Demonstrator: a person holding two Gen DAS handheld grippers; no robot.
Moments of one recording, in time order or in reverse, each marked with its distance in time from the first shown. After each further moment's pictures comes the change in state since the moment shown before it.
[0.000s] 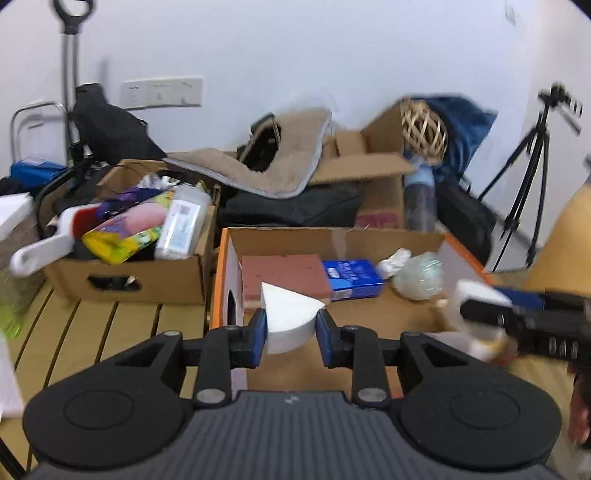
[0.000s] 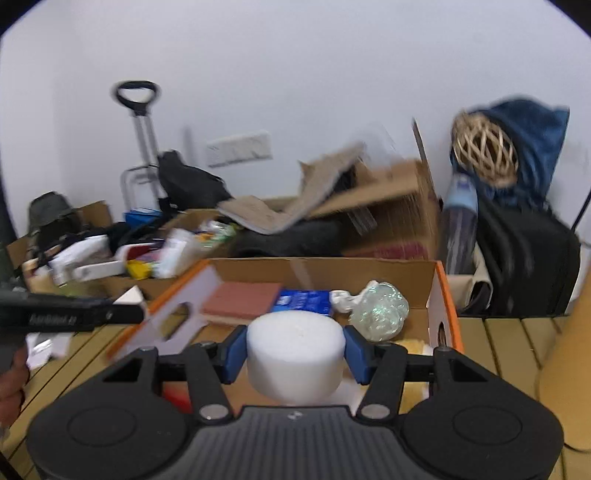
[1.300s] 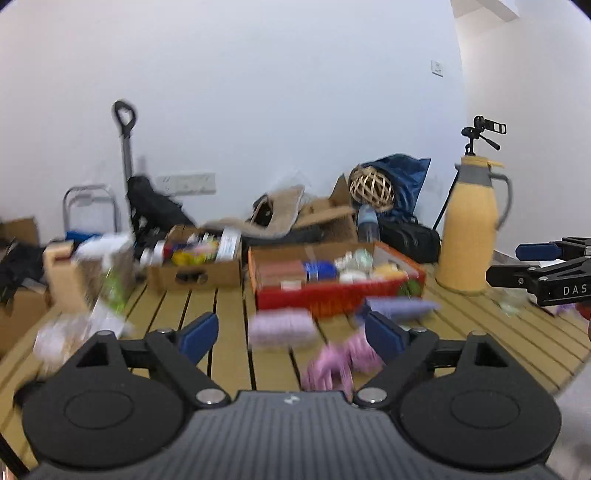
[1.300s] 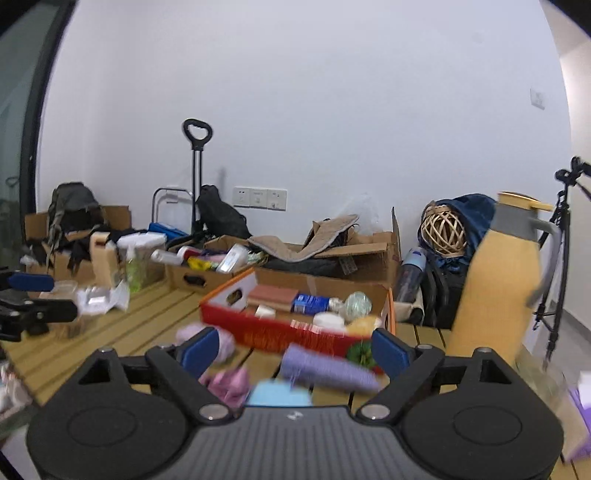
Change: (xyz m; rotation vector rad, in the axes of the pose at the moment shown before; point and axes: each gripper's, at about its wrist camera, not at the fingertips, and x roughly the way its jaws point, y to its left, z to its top) left arm -0.309 -0.028 -0.196 0.088 -0.297 0.031; right arm -0.281 0.097 -0.129 -0.213 -0.215 -0.098
